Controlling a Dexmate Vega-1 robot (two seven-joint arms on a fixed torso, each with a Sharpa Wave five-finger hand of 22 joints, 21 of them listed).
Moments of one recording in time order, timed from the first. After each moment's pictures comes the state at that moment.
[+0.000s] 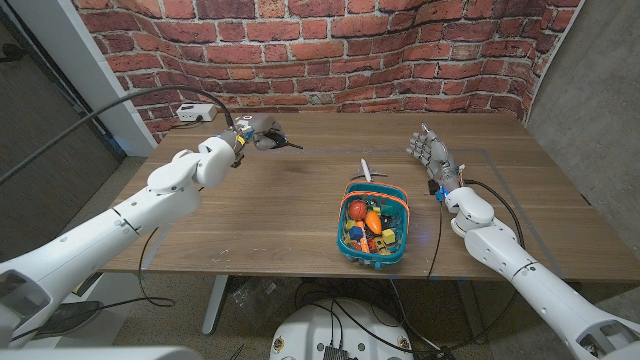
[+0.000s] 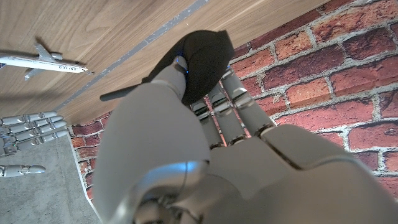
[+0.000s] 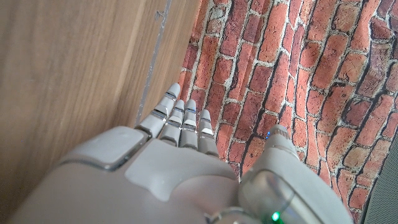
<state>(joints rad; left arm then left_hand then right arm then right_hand) 0.76 0.93 0.55 -1.92 0.61 0.28 -0.01 1.32 0.16 0.39 -0.14 0.18 0.91 0.00 0.30 0.19 0.93 -0.12 0.26 0.21 0.91 -0.12 0.25 0.20 0.74 -0.08 0.49 0.20 -0.95 -0.54 -0.35 -1.46 0.61 0.26 -0.12 0.26 0.03 0.27 -0.13 0.18 0.23 0.11 0.20 0.19 0.28 0.14 0.22 0.18 0.20 0.09 0.19 0.18 0.29 -0.02 0.42 0.17</state>
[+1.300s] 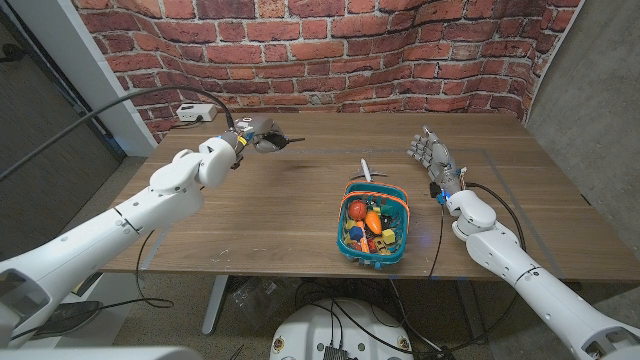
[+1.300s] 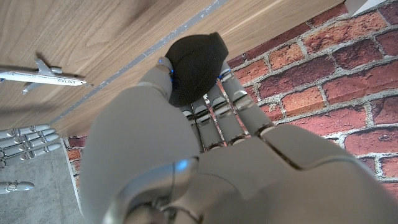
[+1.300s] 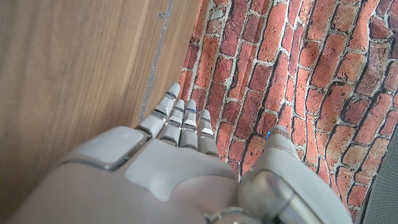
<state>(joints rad) 0.74 0.94 0.57 -1.94 0.63 0.34 -0.07 1.16 0.09 0.34 -0.08 0.17 0.77 -0.01 0.21 0.19 0.81 -0.12 0.20 0.23 0.80 -0.09 0.20 0.21 0.66 -0.06 0.50 0.19 -0.98 -0.54 -0.35 -1.49 0.61 0.26 -0.13 0.26 0.03 0.27 -0.13 0.18 0.23 0.11 0.20 0.19 0.28 0.14 0.22 0.18 0.20 0.09 0.19 0.18 0.30 -0.03 0.42 0.17</state>
